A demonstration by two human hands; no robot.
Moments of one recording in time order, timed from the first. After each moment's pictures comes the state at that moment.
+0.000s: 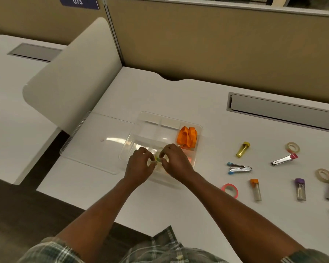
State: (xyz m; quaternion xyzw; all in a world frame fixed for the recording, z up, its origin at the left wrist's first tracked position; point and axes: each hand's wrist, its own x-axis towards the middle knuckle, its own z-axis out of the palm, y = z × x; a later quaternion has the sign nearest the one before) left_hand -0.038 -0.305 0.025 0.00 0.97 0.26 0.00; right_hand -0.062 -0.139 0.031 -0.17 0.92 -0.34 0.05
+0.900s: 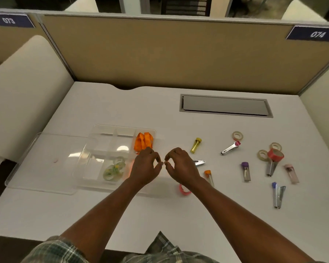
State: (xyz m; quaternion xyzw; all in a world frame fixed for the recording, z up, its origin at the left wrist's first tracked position) left_hand -0.064 -0.139 0.036 0.16 0.95 0.26 -0.01; right_hand -0.037 0.031 0.050 -0.08 0.95 -0.29 -0.01
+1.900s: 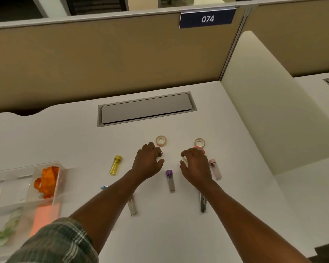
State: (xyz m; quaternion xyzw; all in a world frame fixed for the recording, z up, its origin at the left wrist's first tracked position) left_hand -0.122 0.198 0.011 0.30 0.94 0.15 0.09; right_hand -0.014 0.376 0.003 0.15 0.97 -0.20 -0.04
